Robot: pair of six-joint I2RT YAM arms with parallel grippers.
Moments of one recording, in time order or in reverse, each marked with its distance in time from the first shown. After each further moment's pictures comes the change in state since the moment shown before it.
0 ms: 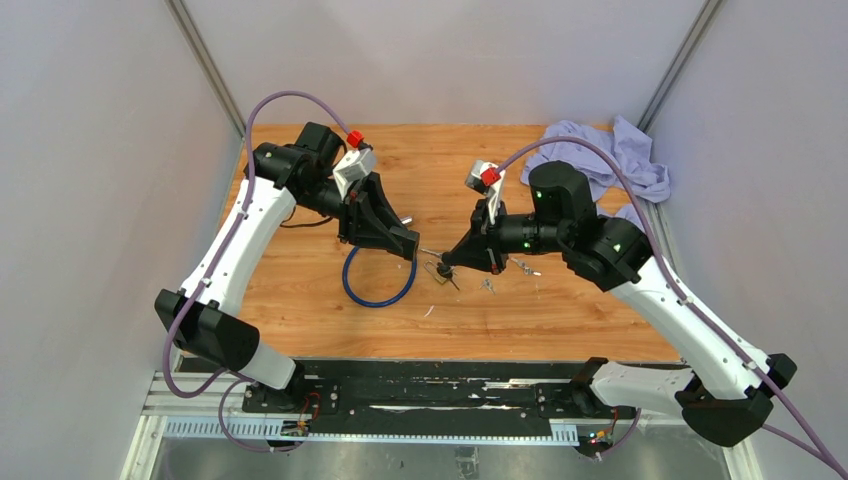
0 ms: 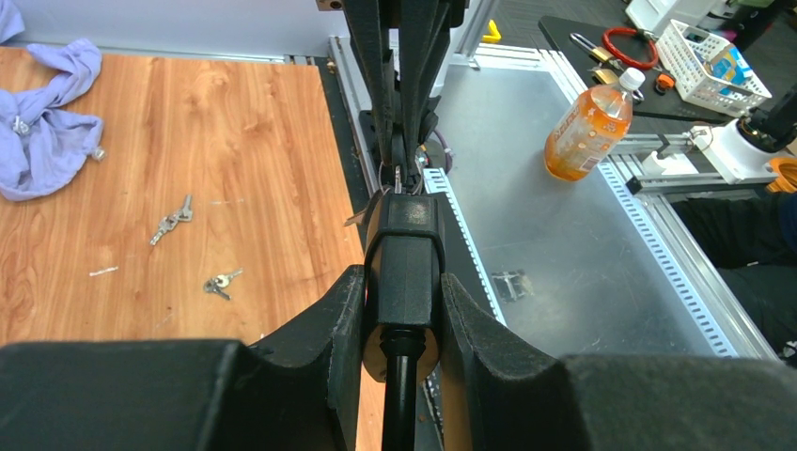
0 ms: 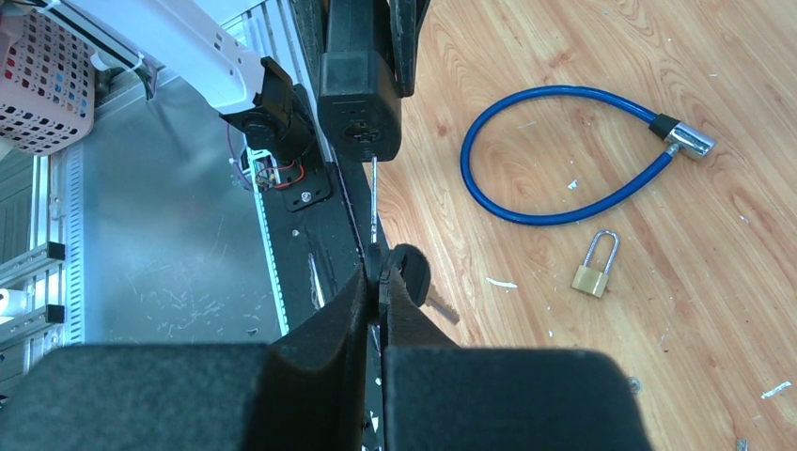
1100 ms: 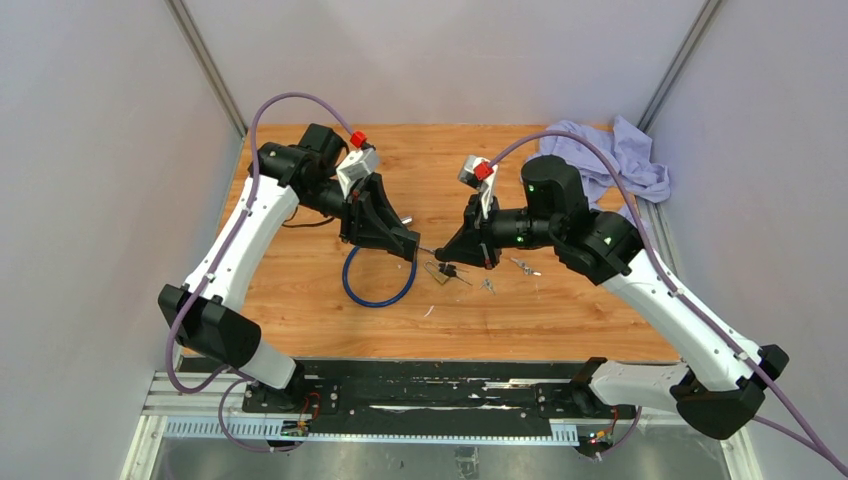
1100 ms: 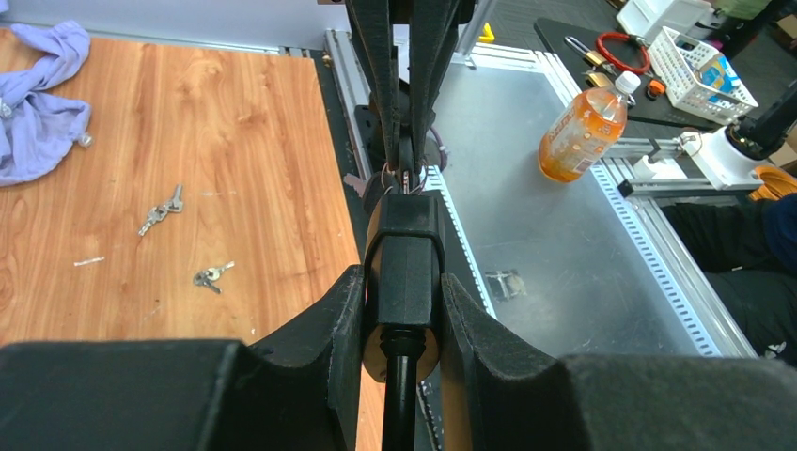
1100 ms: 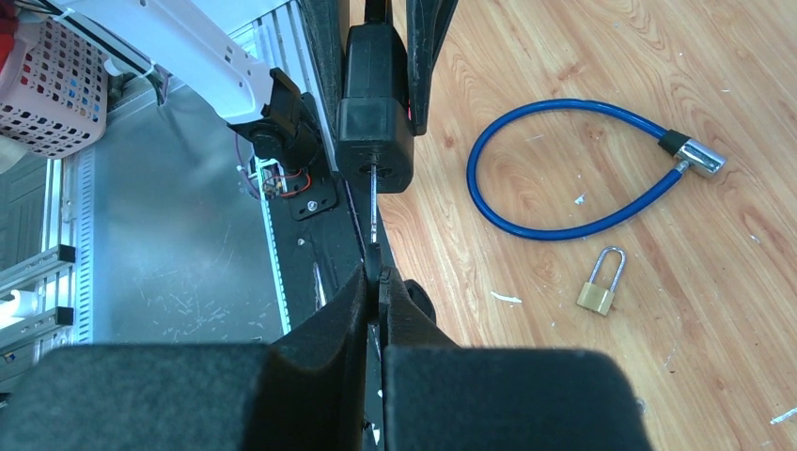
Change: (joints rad) left arm 0.000 0.017 -0.012 0.000 0.000 -0.010; right arm 0.001 0.042 0.028 0.024 -0.025 0.009
